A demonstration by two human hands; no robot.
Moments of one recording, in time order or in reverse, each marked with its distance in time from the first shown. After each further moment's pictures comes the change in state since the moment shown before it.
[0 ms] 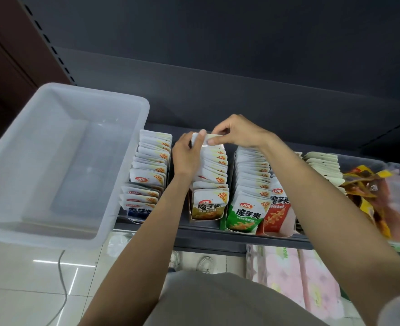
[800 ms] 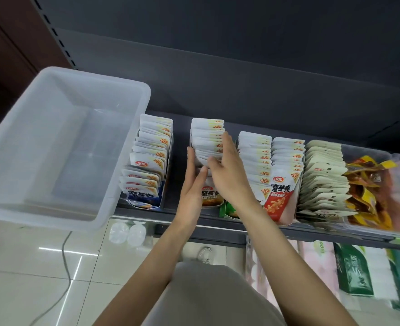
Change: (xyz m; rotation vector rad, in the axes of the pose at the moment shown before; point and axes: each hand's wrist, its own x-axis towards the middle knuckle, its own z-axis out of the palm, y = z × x) left_hand -0.118 -0.006 -0.015 -0.517 -0.237 -0.144; right_hand -0.079 -0.052 0.105 0.362 0.382 0.303
